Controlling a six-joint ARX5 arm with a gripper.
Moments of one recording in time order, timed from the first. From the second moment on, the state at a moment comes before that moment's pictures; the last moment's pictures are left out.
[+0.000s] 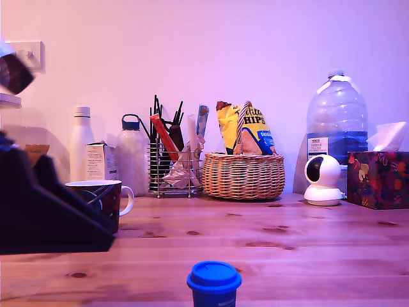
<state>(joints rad) -0.63 1.16 0.20 0.36 0.55 0.30</state>
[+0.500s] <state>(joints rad) -0.72 1.18 0.23 0.30 0.53 0.43</state>
